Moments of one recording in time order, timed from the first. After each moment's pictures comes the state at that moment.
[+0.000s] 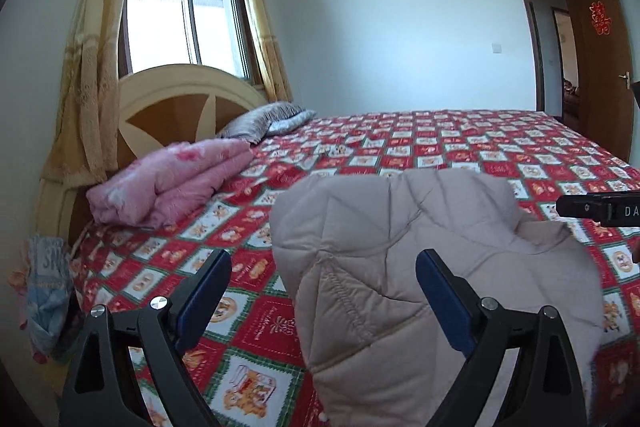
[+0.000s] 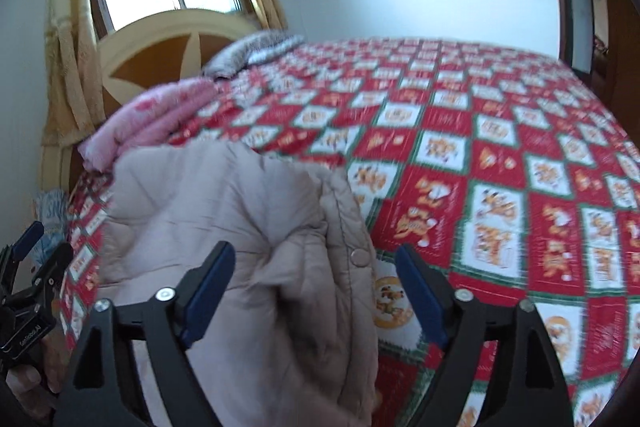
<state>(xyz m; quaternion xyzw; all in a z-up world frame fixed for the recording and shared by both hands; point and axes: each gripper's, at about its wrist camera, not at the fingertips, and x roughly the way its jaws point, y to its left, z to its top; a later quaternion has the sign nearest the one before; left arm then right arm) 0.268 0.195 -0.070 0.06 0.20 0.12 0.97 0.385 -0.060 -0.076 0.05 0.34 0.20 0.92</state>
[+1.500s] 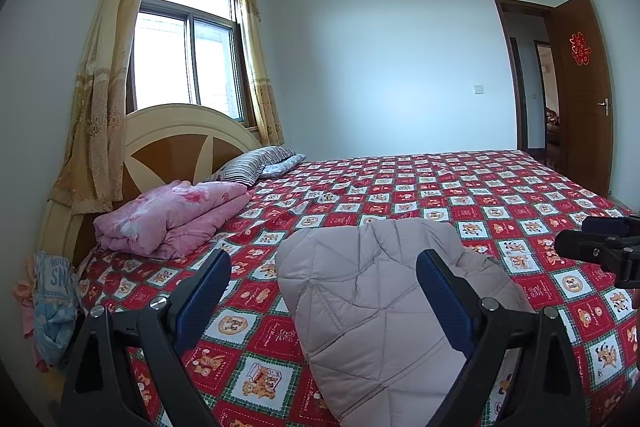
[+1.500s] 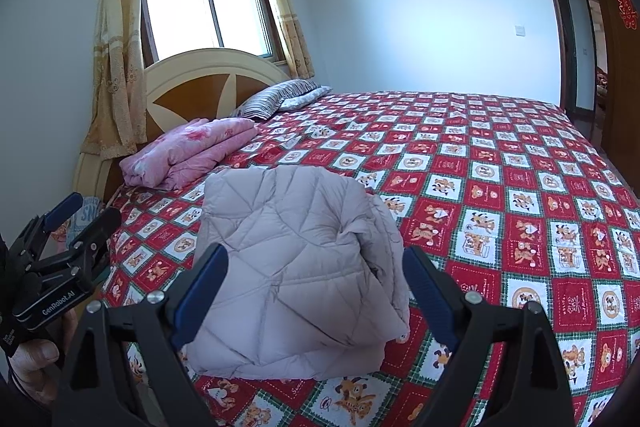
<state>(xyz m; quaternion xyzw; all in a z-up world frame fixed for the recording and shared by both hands) 0.179 0.173 -0.012 0.06 0.13 0.09 0.99 0.263 -0.059 -0.021 0.04 0.25 0.22 0.94</state>
